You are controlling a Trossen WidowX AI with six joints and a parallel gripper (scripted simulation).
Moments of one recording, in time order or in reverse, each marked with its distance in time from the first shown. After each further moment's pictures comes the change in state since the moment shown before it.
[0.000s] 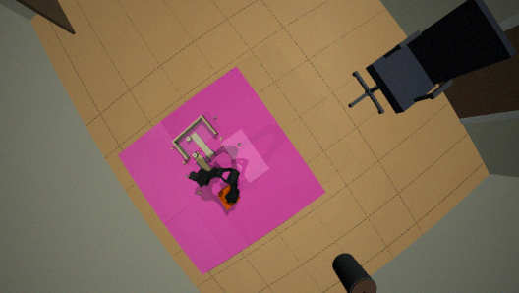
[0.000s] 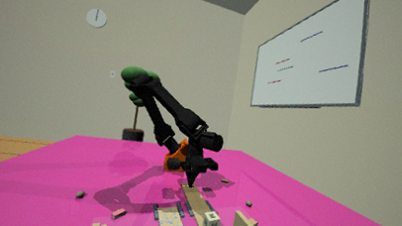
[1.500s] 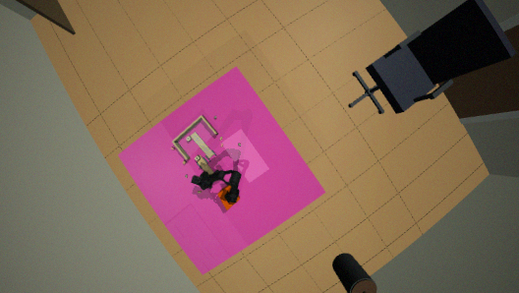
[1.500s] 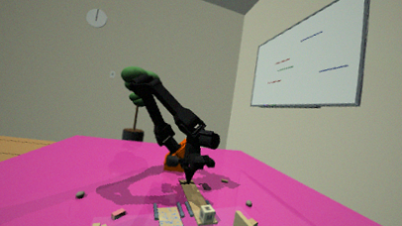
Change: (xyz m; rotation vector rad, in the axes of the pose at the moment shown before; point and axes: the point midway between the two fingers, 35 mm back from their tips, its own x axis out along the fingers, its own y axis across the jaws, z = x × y) arm 0.000 0.000 -0.031 -0.001 0.002 0.002
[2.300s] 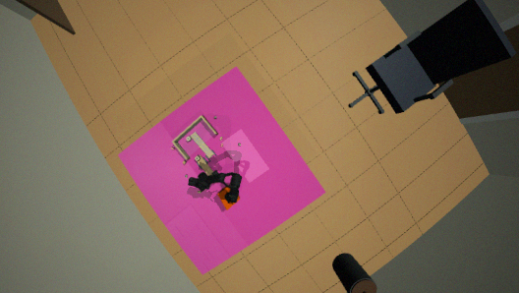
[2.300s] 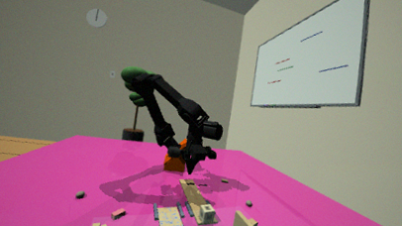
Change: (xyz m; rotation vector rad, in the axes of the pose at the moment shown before) arm -0.036 0.001 0.004 -0.011 0.022 -0.002
